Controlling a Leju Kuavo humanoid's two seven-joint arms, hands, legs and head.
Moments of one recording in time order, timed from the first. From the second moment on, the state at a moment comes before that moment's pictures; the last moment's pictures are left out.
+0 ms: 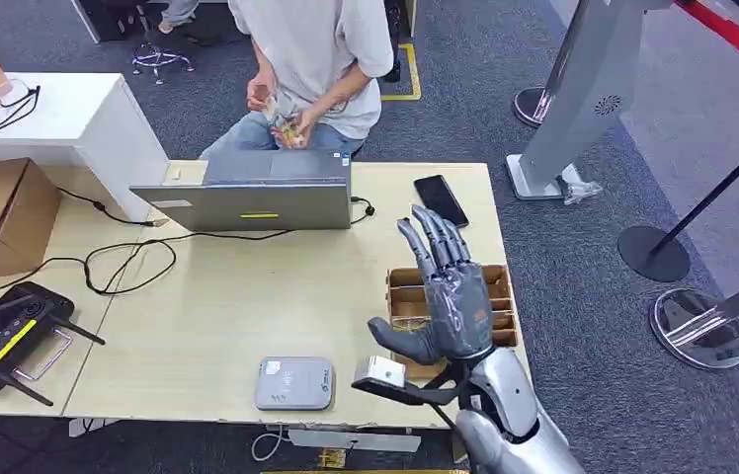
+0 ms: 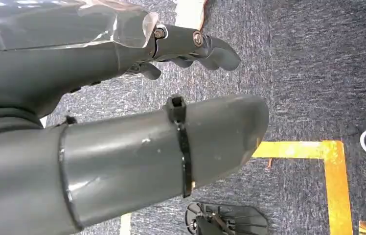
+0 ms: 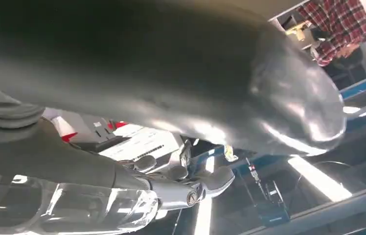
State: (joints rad) left arm -0.04 -0.12 0.11 -0.20 -0.32 0.45 -0.12; right arm -0.19 -0.04 0.54 -1.50 1.00 -0.57 -0.18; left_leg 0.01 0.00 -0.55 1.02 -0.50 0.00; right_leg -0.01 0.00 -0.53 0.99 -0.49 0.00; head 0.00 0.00
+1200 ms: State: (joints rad) left arm -0.04 -0.12 0.11 -0.20 -0.33 0.44 -0.13; right arm -0.14 -0.05 0.51 -1.52 1.03 -0.53 -0.17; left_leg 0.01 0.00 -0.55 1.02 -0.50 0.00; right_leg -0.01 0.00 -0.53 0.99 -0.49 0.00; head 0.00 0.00
